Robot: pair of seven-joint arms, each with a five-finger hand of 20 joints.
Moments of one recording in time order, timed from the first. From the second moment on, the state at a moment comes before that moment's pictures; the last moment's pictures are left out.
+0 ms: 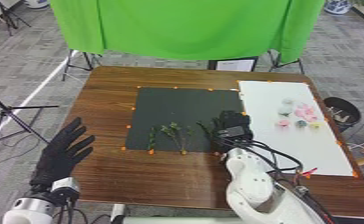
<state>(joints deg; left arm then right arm) 134.8 -56.0 -100.2 -122.0 38.0 6.8 11.3 -86.7 -62.0 51.4 -103.3 -150.0 6.1 40.1</state>
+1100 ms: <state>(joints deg) 135.0 -55.8 -100.3 -122.0 38.0 6.6 11.0 -86.6 -57.8 52.8 -107.4 -144.2 -2.9 40.2</state>
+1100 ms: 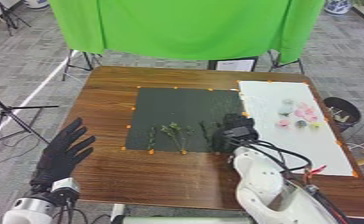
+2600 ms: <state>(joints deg) 135.7 -56.4 -100.4 -122.2 38.3 6.7 11.6 -91.2 -38.3 68.1 -104.2 -139.7 -8.3 30.6</state>
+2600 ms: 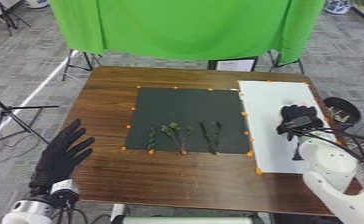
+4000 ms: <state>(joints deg) 134.3 -48.5 -106.7 -123.4 37.9 8.3 12.7 -58.6 -68.9 32.0 -96.1 -139.1 3.6 5.5</state>
